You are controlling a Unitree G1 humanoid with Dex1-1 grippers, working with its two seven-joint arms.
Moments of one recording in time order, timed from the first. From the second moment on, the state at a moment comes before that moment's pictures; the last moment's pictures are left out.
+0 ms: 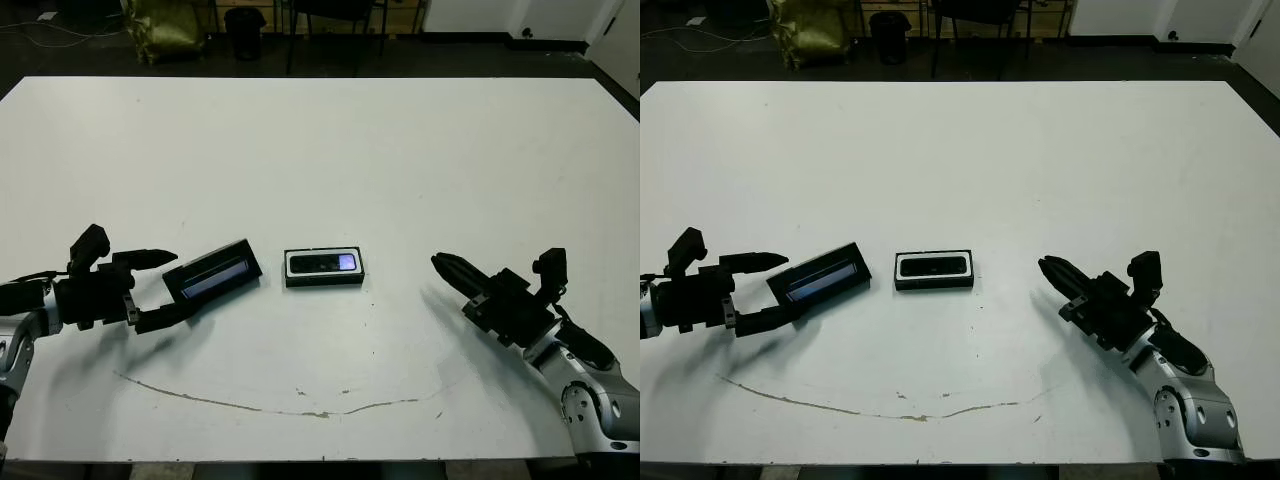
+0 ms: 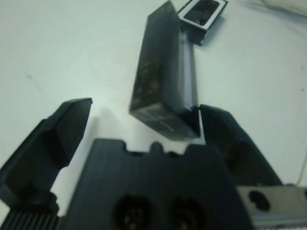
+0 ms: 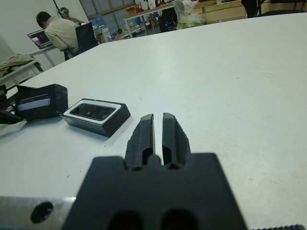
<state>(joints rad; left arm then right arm) -0.24 0.73 0.03 0.43 -0.33 0.11 -1.19 -0.05 -0.41 -0.12 0.01 0.50 0.27 0.71</state>
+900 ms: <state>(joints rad) -0.27 0.72 0.05 0.52 -0.30 0.10 -1.17 -0.05 -0.41 -0.11 0.04 0.48 0.24 0.73</state>
